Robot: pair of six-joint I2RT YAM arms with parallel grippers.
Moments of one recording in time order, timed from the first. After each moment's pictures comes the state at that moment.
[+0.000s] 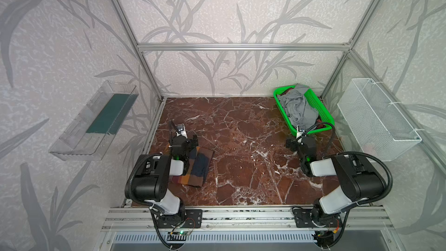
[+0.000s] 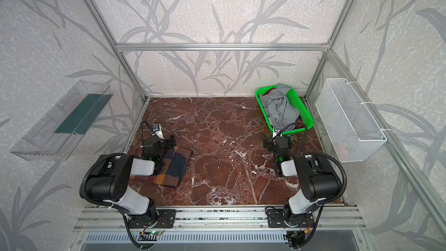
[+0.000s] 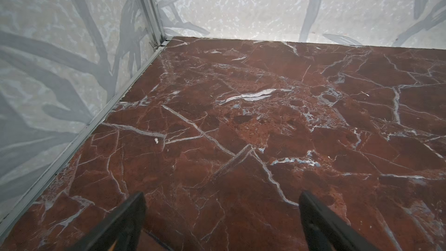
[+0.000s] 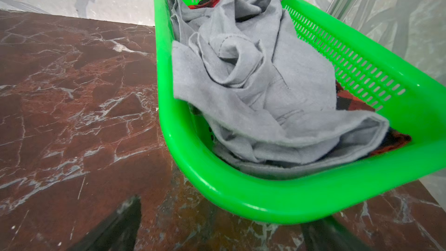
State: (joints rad) left arm 0.01 1.58 0.36 0.87 -0.21 -0.04; right arm 0.14 1.59 0.35 0.88 0.24 -0.04
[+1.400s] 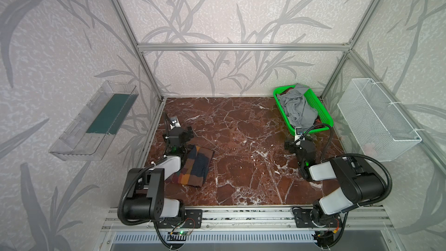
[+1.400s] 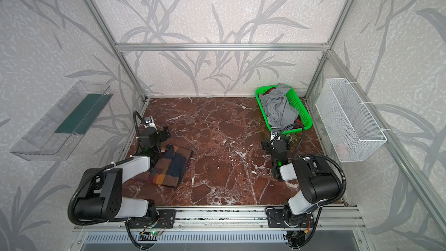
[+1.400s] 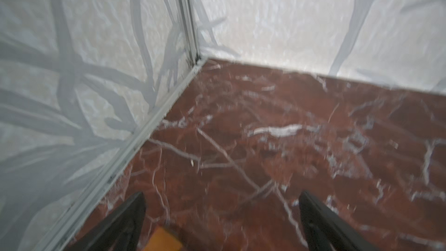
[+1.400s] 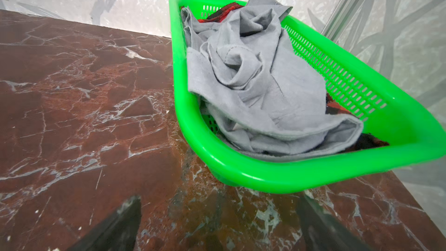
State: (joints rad) left arm 0.01 1.35 0.58 0.48 -0.36 -0.11; right arm 0.21 1.57 0.29 0.98 0.32 -0.09
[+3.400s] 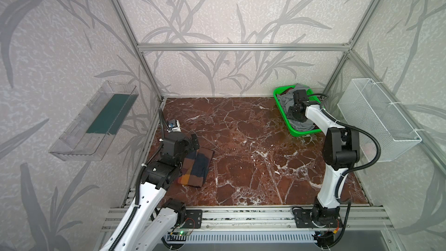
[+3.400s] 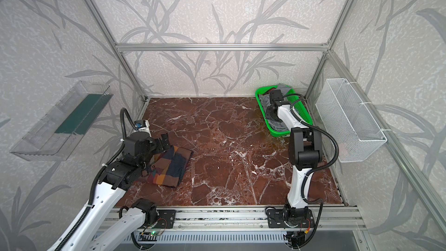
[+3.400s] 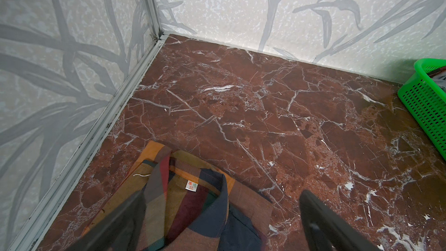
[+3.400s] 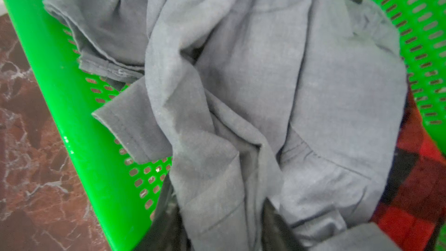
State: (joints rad) left arm -0.30 0.75 0.81 -0.61 -0.38 -0.37; right arm 0.08 2.03 1.65 -0.69 0.17 0.38
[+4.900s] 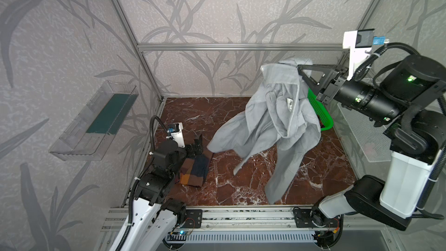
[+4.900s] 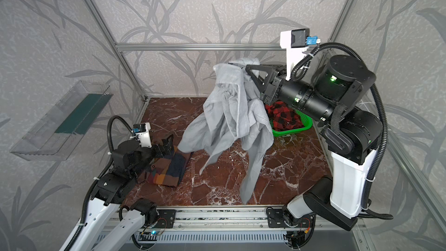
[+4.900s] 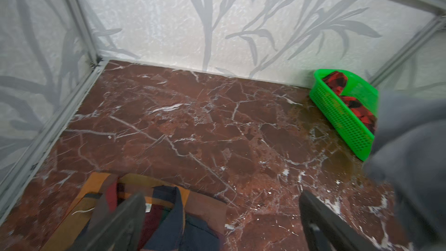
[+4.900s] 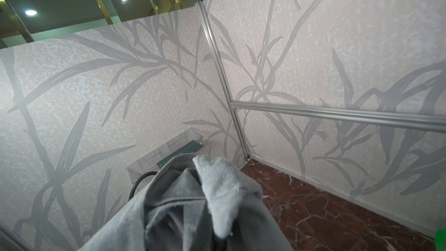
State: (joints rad) left arm -0.31 0.53 0.71 -0.46 -0.06 -0.28; right arm 0.62 1.52 2.60 -1.05 -0.29 0.37
